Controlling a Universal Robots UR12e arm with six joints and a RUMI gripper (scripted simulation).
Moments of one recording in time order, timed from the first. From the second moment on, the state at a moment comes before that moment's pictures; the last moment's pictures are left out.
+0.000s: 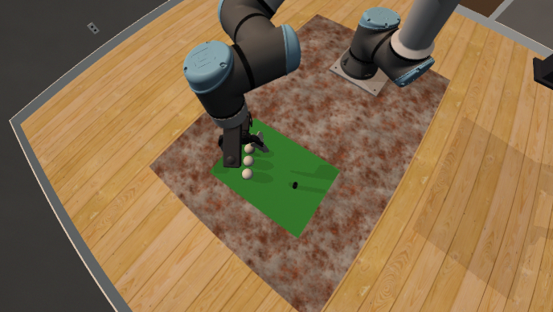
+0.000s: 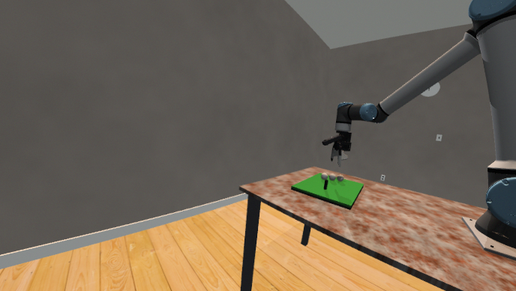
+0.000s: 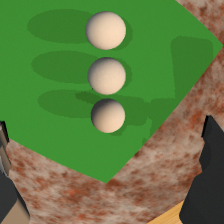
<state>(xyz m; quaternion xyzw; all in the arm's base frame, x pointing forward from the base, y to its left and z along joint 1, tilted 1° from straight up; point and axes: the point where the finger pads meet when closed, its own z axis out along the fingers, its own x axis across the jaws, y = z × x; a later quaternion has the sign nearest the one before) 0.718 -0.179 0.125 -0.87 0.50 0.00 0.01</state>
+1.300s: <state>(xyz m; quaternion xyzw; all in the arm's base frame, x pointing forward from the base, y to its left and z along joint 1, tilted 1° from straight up) 0.720 -0.177 0.038 -0.86 0.50 0.00 0.01</state>
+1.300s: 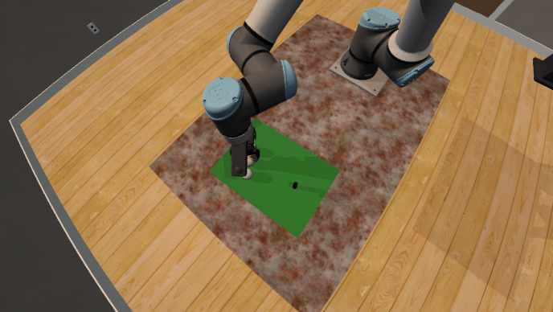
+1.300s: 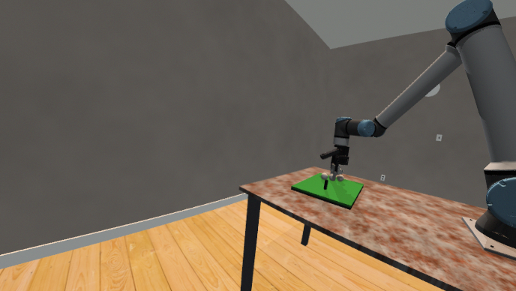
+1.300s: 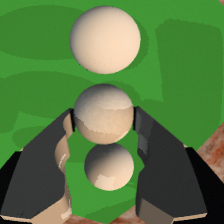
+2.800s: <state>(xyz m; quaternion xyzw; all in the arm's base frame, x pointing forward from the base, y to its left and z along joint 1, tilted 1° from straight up) 0.720 -0.122 0.150 -0.87 0.50 0.00 0.01</state>
